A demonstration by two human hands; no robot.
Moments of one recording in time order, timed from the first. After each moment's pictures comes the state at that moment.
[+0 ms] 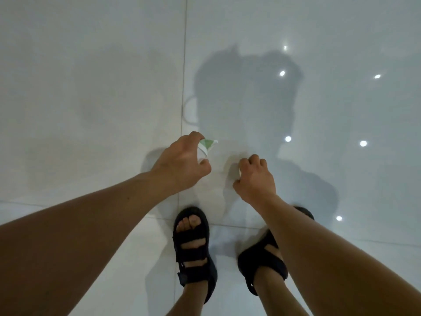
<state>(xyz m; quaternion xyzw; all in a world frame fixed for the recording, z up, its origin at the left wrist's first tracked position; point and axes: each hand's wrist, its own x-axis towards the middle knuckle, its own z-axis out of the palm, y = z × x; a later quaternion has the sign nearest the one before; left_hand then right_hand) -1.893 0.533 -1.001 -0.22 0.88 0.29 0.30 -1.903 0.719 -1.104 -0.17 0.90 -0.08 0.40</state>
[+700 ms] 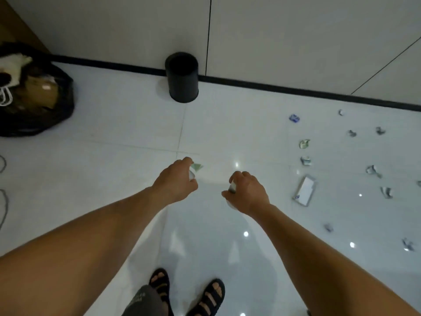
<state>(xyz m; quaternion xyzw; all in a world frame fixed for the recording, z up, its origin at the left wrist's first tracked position) -2.120 0.532 -0.465 -0.18 0.93 0.30 0.16 -2.185 0.737 -0.498 -0.19 0.94 -0.16 0.23</state>
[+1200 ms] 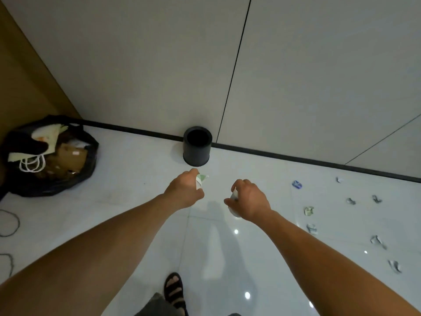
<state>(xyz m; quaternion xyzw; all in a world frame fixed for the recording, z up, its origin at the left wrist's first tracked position) -2.267 0.356 -0.333 -0.21 0.91 0.33 0.10 -2.337 0.553 -0.341 -0.22 0.95 -0.13 0.16</state>
